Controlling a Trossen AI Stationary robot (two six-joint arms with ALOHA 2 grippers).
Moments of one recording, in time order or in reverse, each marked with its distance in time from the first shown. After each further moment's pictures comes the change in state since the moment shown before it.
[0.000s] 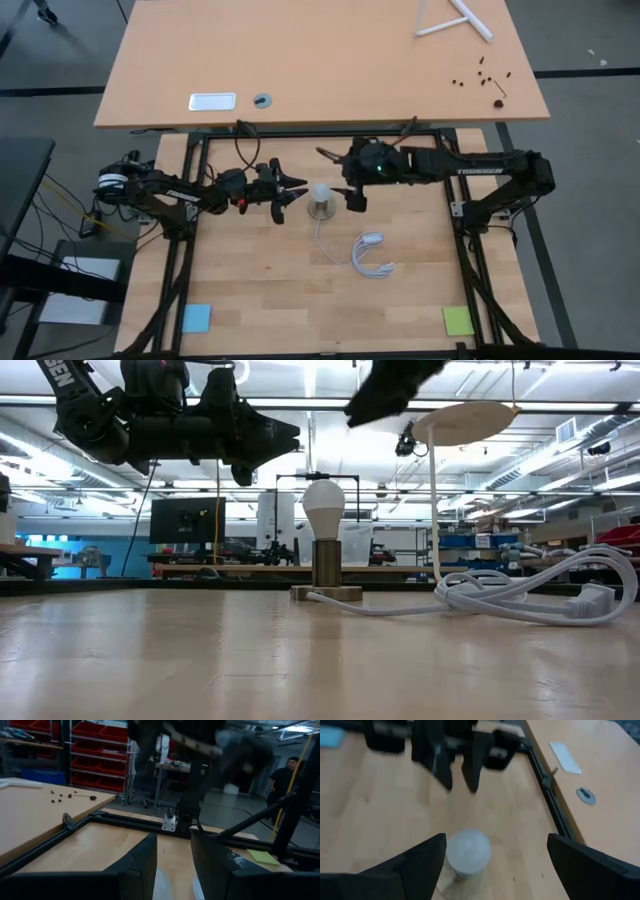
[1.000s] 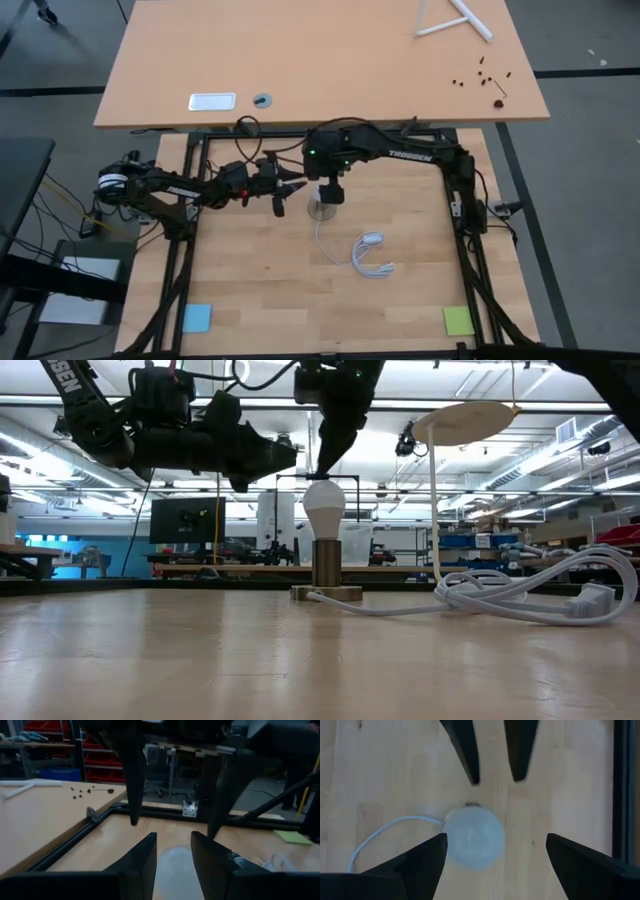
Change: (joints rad) left arm 0.095 0.000 -0.001 -0.070 0.045 0.112; right arm -0.090 0.602 0.813 -0.756 -0.177 -0.085
